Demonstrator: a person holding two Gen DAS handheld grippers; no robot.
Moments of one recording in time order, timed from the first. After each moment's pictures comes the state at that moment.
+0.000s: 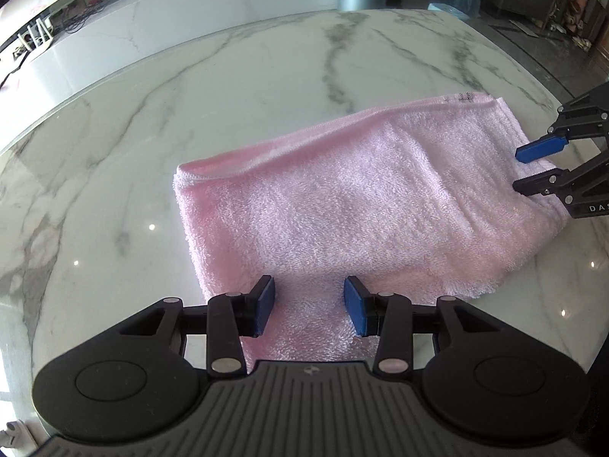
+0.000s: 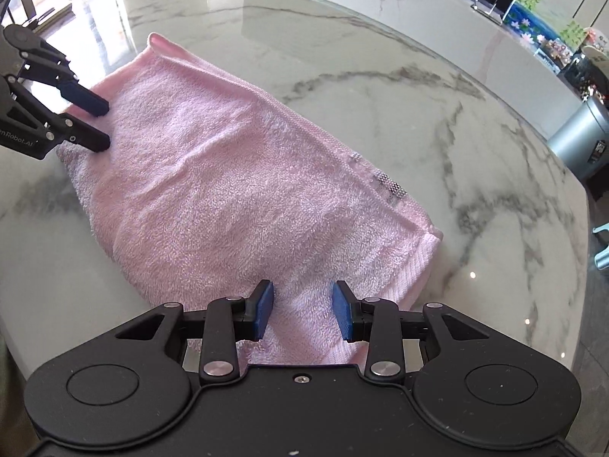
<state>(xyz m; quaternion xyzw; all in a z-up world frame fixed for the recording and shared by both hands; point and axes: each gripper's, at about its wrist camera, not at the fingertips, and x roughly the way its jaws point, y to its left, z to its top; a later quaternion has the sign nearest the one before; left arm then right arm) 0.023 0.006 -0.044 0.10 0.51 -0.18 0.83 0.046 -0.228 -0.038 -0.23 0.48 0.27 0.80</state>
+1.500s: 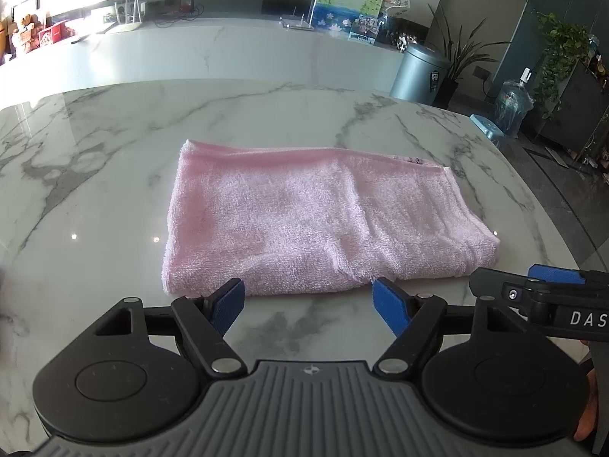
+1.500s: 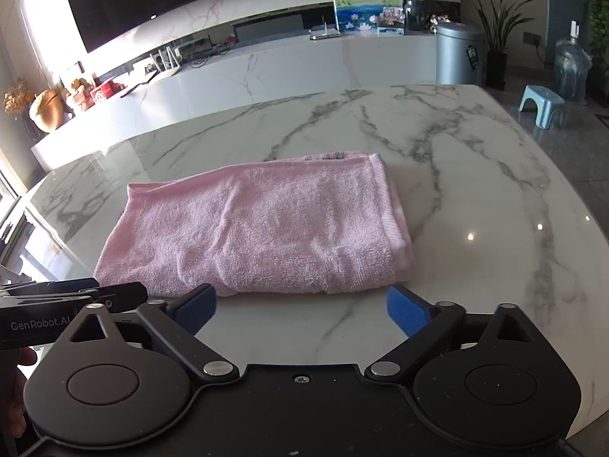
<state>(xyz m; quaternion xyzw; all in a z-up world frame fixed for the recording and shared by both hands) -0.076 -0.009 -0.015 -0.04 0.43 -0.11 0.90 -0.072 -0.225 -0.002 0.05 0.39 0.11 0.91</state>
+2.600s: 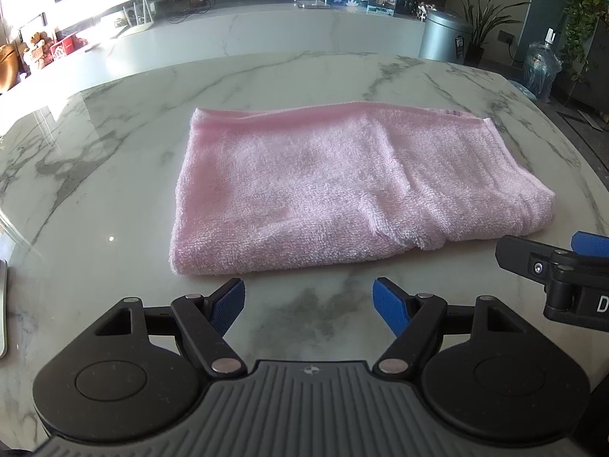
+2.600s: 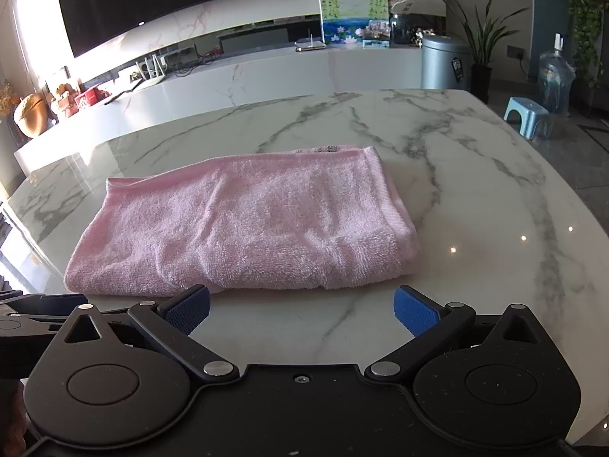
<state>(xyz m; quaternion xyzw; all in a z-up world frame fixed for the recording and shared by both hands) -0.068 -0.020 -0.052 0.03 0.45 -0.07 0.89 -0.074 -0.211 -0.037 0.04 0.38 0.08 0.92</state>
